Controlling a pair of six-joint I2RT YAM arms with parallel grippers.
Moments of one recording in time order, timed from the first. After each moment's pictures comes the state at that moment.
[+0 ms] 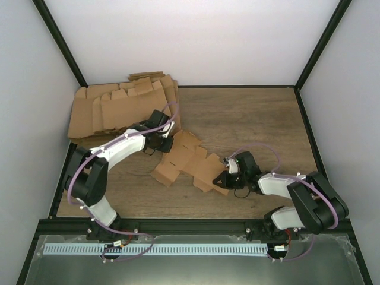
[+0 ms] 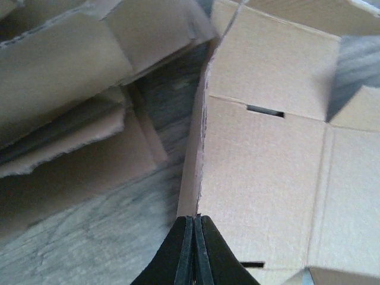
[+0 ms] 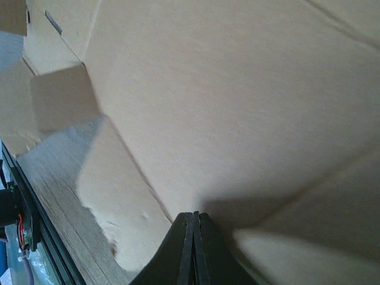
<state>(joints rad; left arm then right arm) -0.49 1.69 1.14 -0.57 0.07 -0.15 0.47 1.36 0.31 0.14 -0.61 0.59</state>
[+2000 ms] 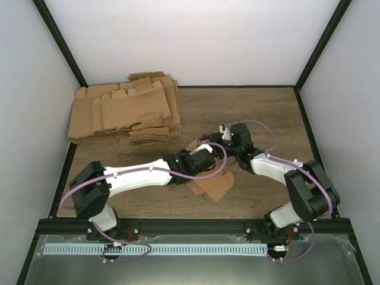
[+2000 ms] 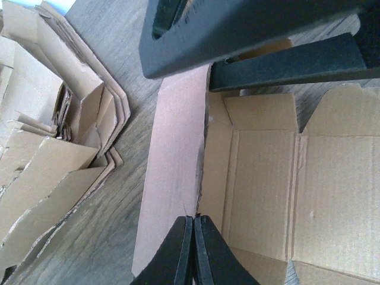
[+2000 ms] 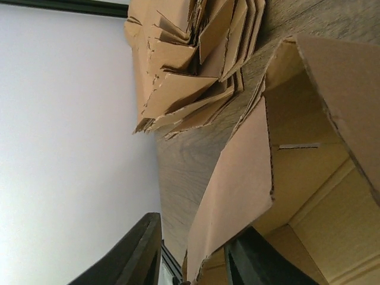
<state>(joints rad) -1.12 1.64 1.15 -0.56 -0.67 -0.13 0.48 1.46 0.66 0.37 -0.57 1.20</state>
